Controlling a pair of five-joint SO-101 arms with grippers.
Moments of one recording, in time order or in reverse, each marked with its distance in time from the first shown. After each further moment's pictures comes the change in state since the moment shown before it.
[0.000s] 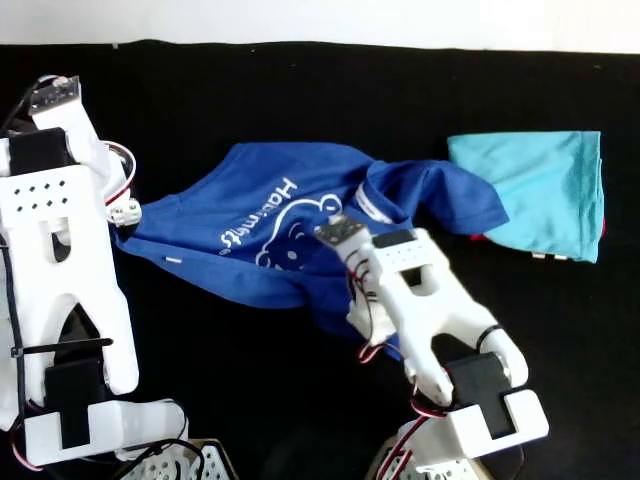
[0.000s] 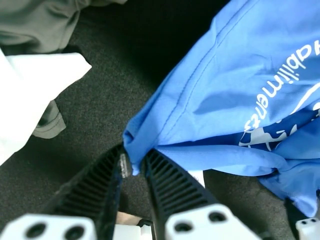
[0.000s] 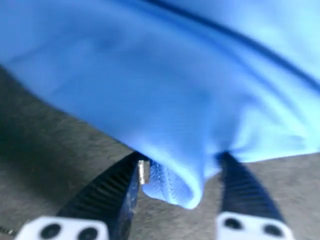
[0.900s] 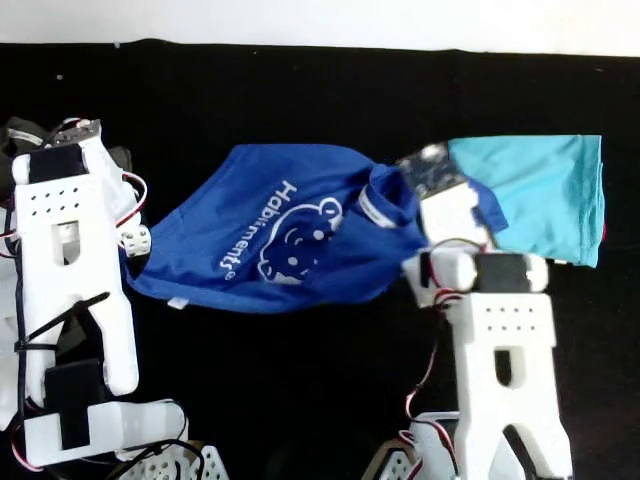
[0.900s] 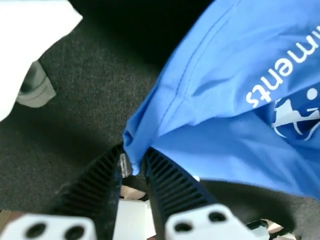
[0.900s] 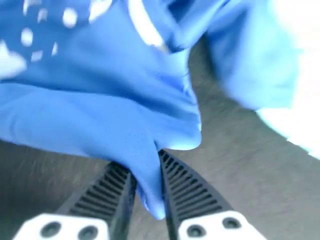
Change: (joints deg) left arm 0.0 -0.4 11.3 0.0 0.0; right arm 14.9 -43.2 -5.5 7.1 0.3
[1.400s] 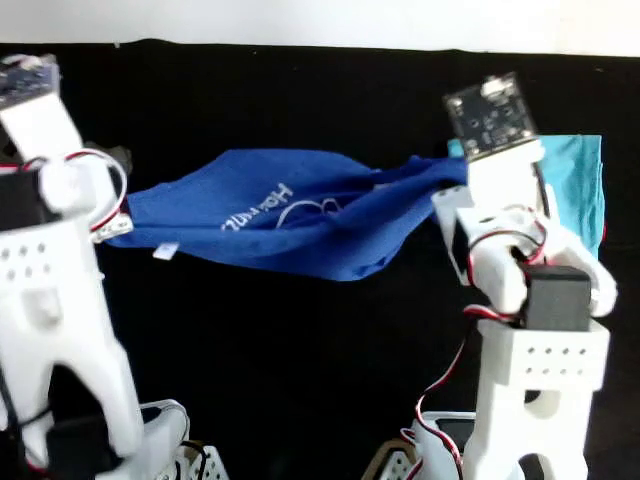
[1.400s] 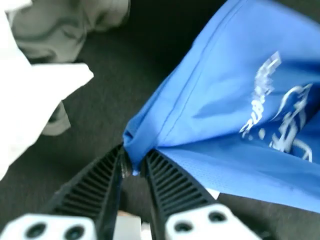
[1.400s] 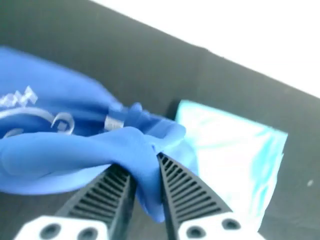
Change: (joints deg) left arm 1.8 -17.8 -17.6 7.7 0.0; right arm 1.2 -1.2 -27.3 1.6 0.0
